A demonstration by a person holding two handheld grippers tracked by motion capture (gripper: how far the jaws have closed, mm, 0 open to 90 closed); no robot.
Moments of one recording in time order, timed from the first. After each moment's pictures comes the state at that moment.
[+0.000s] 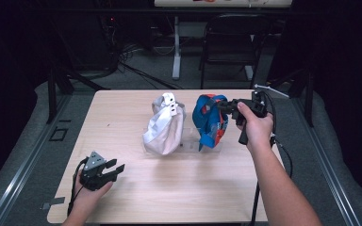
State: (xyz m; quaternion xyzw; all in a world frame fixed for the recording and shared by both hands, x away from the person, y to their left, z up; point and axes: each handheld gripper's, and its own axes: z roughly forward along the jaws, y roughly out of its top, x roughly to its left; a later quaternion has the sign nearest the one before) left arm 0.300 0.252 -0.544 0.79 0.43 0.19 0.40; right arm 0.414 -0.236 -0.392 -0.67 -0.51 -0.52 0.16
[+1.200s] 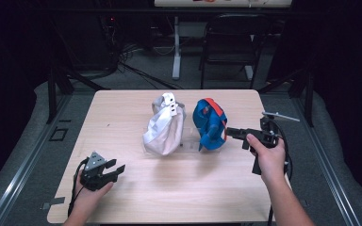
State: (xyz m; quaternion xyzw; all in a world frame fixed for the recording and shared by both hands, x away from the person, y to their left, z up) left arm 0.301 0.252 -0.547 0.79 0.44 0.19 0.39; right arm 0.353 -0.260 -0.435 -0.64 -0.59 -0.50 0.06
